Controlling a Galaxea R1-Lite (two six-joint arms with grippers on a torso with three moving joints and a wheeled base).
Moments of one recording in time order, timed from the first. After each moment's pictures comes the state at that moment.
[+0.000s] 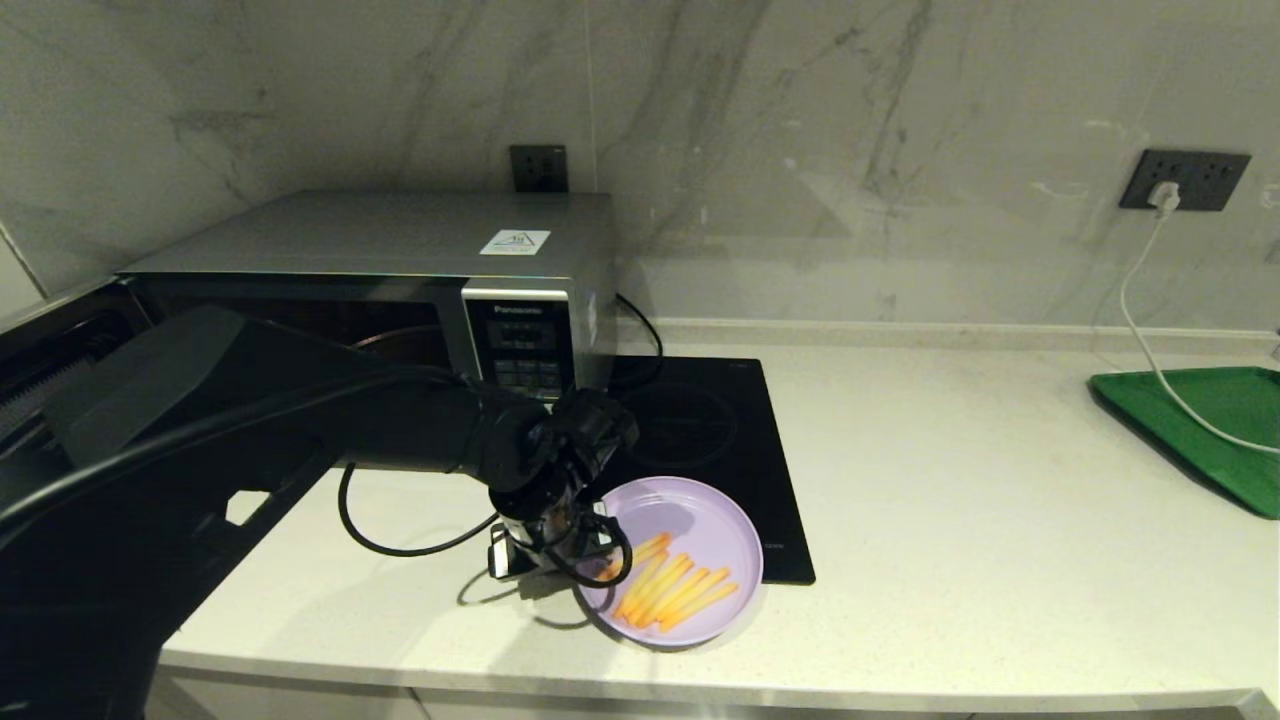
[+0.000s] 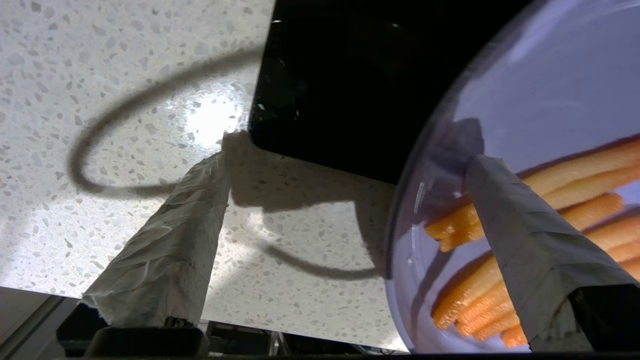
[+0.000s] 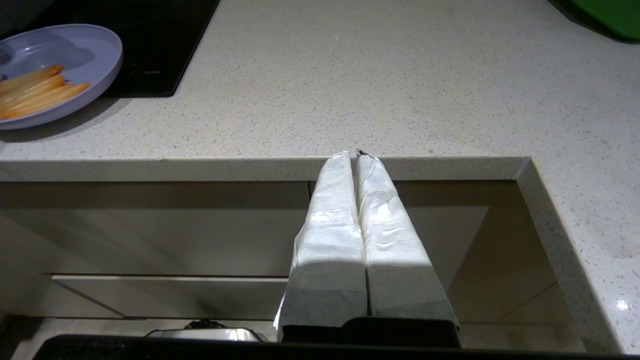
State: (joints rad) left arm -0.61 2.21 -1.53 0.53 0.24 -0.81; right arm 0.00 0.00 -0.11 0.26 -0.04 0.09
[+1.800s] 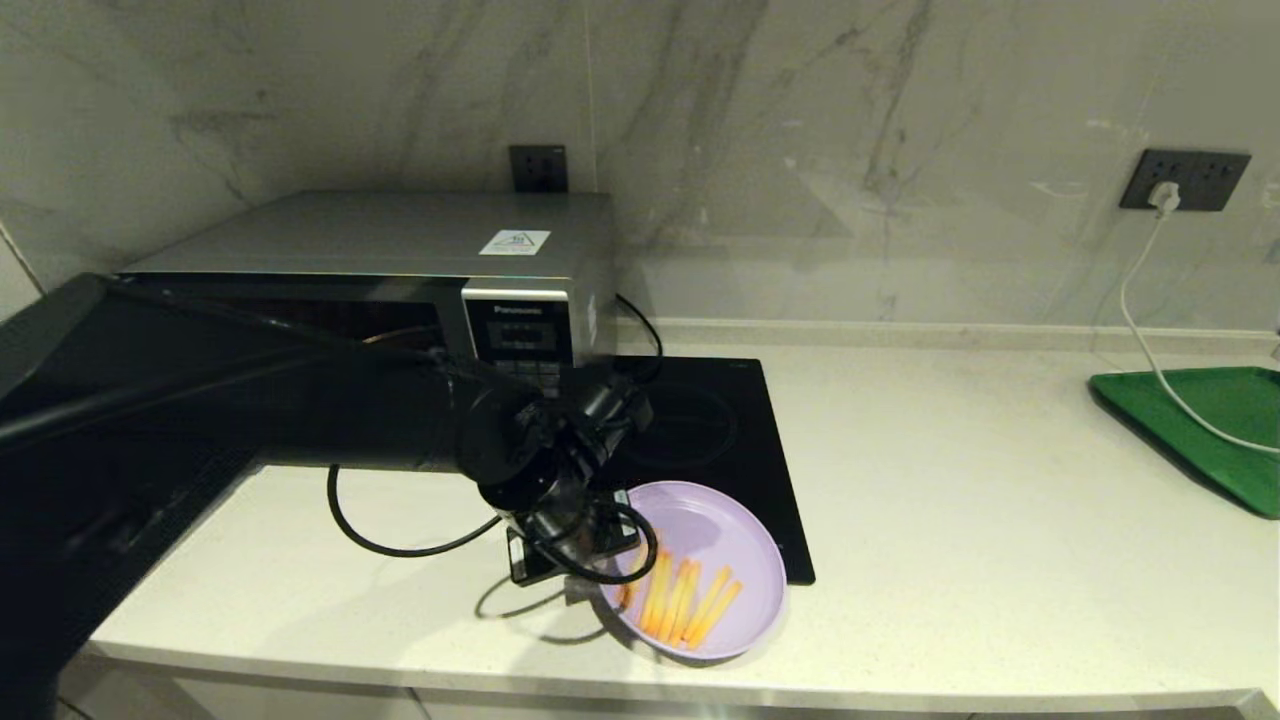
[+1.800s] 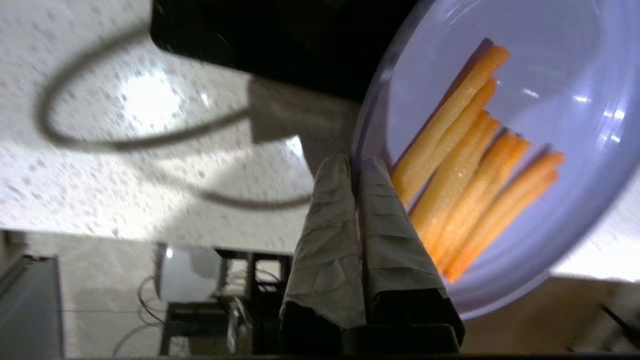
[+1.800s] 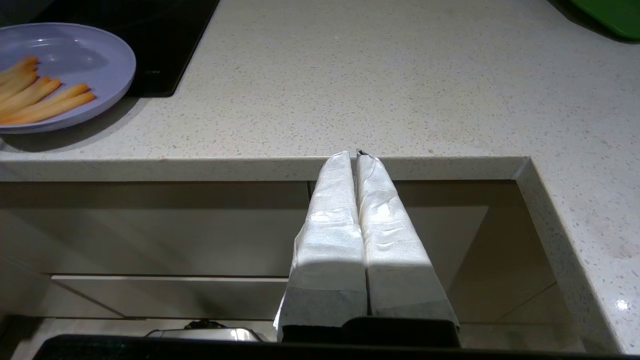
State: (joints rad) left arm -0.66 2.10 -1.51 0.55 0.09 -0.88; right arm 0.00 0.00 -0.11 0.26 -0.04 0.09
